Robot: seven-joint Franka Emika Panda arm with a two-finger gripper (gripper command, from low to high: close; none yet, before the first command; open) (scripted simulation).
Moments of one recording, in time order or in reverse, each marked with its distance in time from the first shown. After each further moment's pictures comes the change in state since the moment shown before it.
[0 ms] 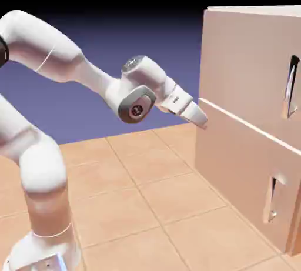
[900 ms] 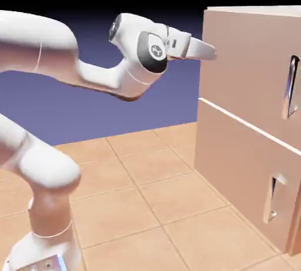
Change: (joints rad) arm 0.473 -0.167 -0.528 0.330 -1.174 0.013 0.815
